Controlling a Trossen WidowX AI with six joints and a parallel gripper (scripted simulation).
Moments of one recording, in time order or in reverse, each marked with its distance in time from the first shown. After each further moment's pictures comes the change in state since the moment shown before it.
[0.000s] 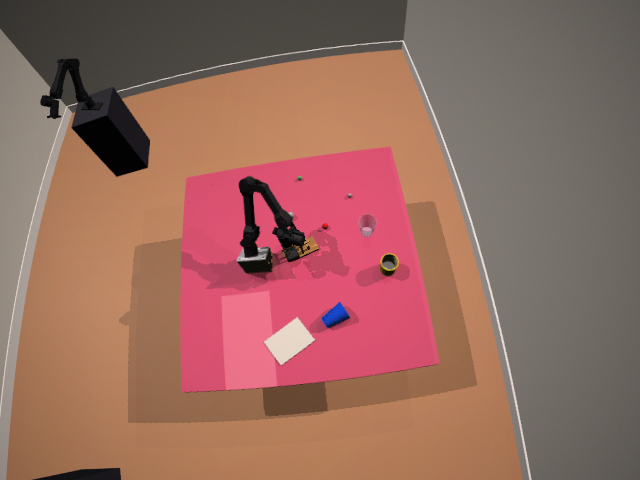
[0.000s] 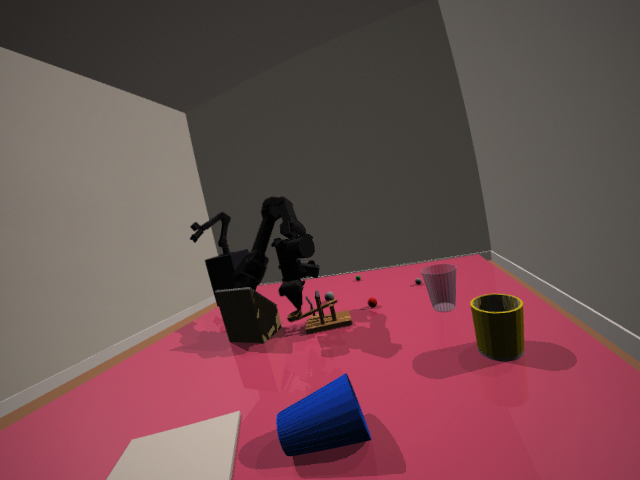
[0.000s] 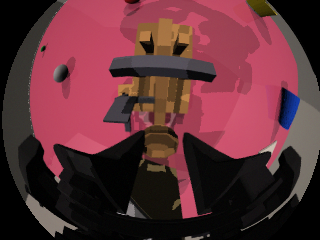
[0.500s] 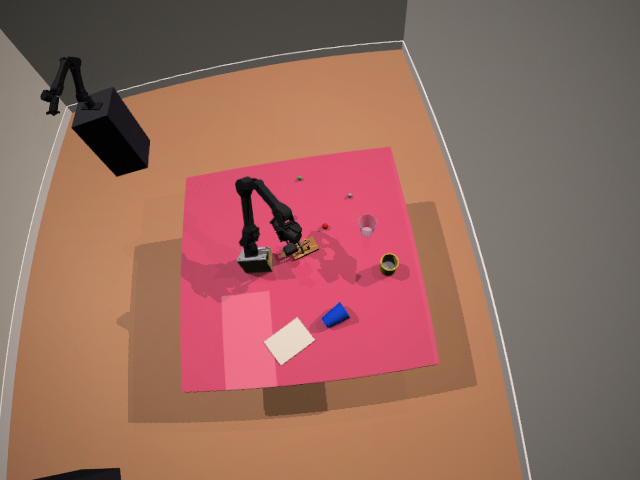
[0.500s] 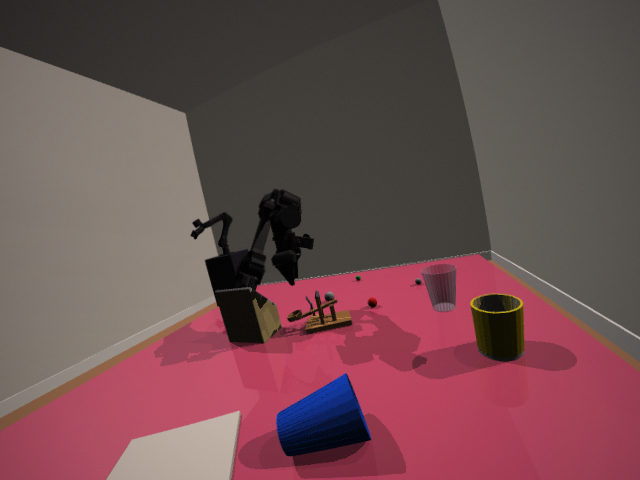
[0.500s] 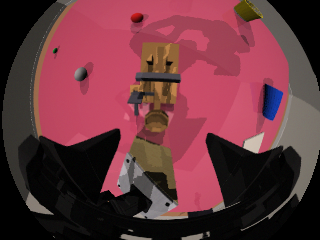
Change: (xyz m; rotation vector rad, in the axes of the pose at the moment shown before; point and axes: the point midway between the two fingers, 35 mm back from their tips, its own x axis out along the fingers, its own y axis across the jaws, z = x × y) arm -0.085 -0.005 0.004 0.004 -0.005 -0.015
